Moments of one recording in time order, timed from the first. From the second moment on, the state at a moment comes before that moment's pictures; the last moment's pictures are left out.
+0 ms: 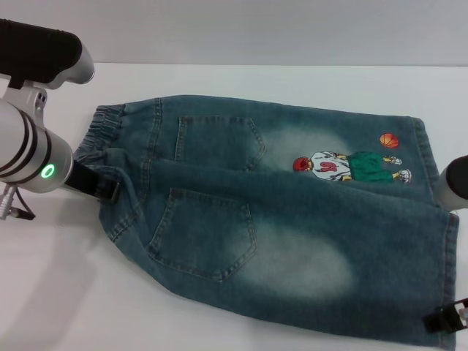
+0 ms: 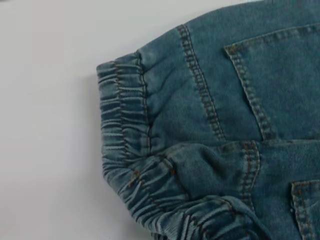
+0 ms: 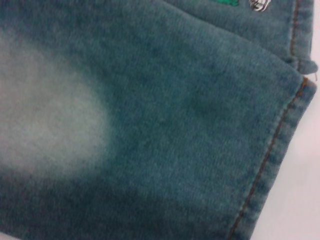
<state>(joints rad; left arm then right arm) -0.44 -2.06 -1.54 -1.54 2.85 -1.42 -0.01 0.12 2.07 1.20 1.98 0.16 -1.75 -2.85</state>
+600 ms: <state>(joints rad) -0.45 -2.06 -1.54 -1.51 2.84 -1.40 -0.01 0.11 2.07 1.19 1.96 0.17 -1.77 -2.84</state>
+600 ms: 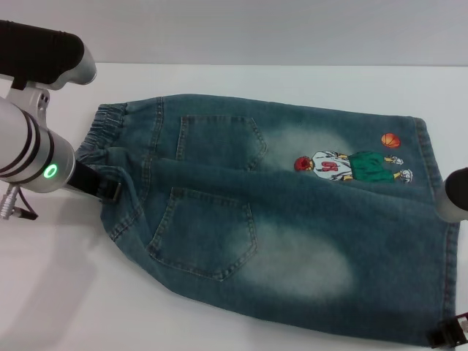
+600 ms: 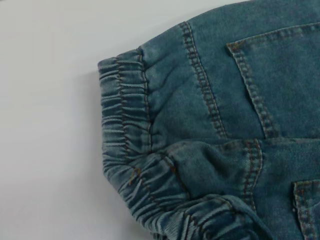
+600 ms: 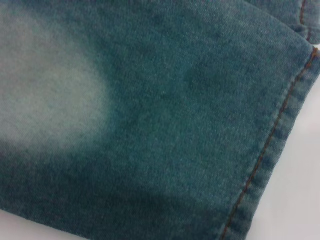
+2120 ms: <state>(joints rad) -0.45 -2.06 -1.53 -1.50 2.82 -1.39 0.00 0.10 2.07 1.17 1.90 0.19 -1.75 -2.82</state>
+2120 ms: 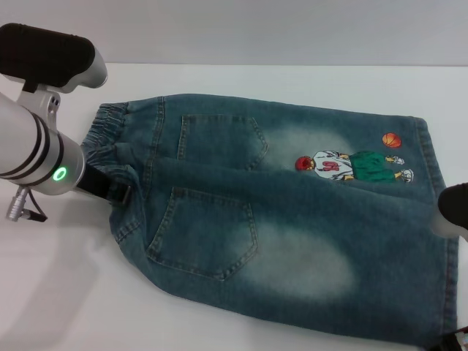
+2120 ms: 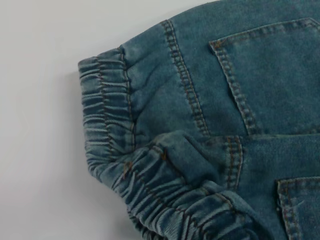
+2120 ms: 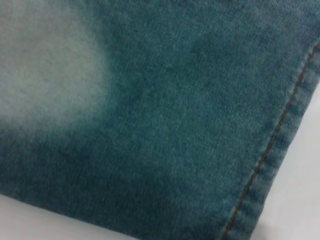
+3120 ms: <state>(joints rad) -0.46 -2.06 -1.52 -1.50 2.79 -1.38 0.02 0.11 2.08 1.17 1.87 0.19 -1.67 -2.81</state>
